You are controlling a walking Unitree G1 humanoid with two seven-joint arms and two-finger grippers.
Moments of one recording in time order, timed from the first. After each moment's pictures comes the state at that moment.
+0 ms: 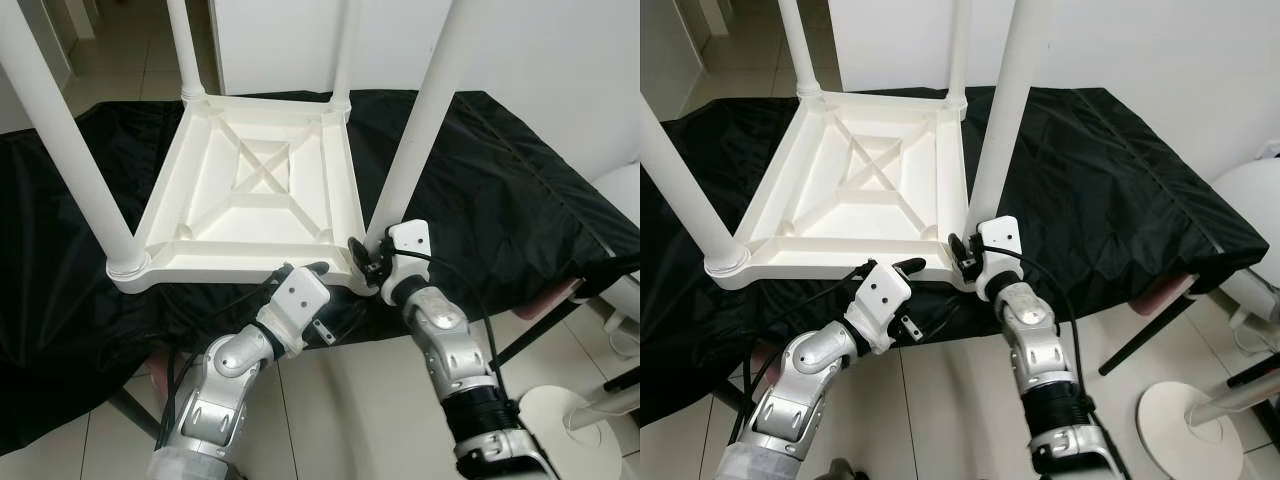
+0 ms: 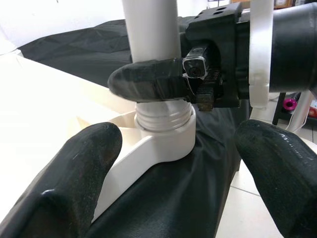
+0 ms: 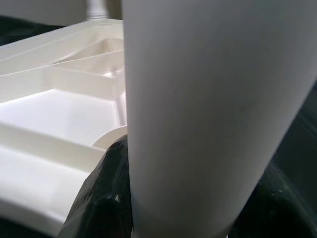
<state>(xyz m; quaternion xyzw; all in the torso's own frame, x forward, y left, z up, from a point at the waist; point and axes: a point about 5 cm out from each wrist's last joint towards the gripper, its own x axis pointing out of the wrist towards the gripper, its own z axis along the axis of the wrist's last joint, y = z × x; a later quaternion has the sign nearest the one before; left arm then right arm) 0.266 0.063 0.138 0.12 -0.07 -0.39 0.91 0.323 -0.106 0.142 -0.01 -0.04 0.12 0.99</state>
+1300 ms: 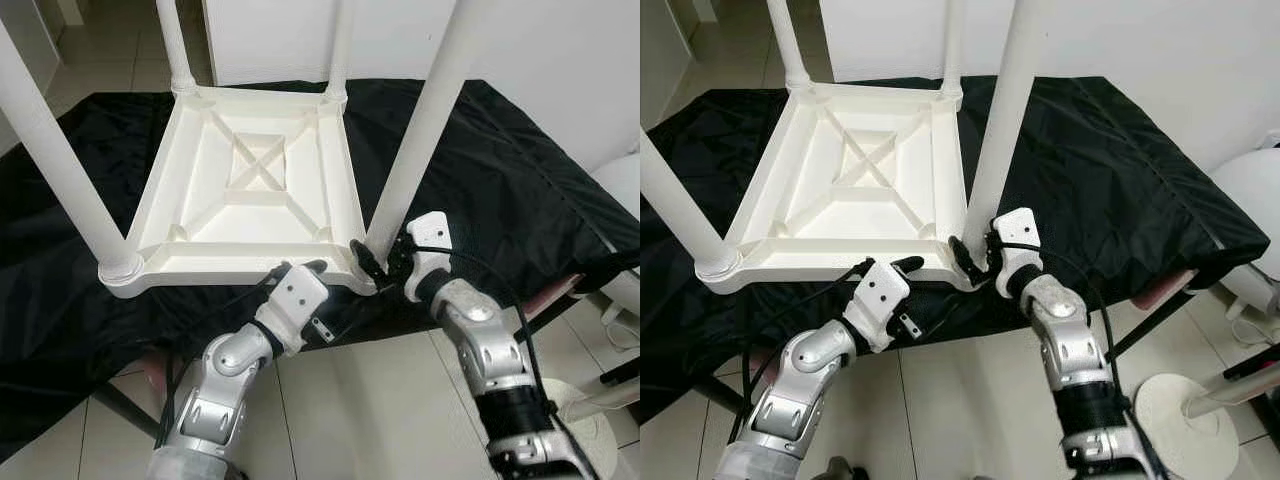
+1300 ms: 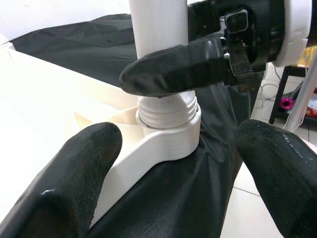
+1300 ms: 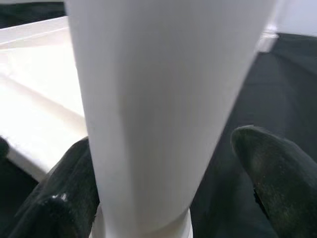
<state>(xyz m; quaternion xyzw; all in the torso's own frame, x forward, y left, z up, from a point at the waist) 0.267 0.063 0.139 0.12 -0.07 -0.39 0.91 0.329 -0.138 0.159 -0.09 -0.04 0.28 0.95</state>
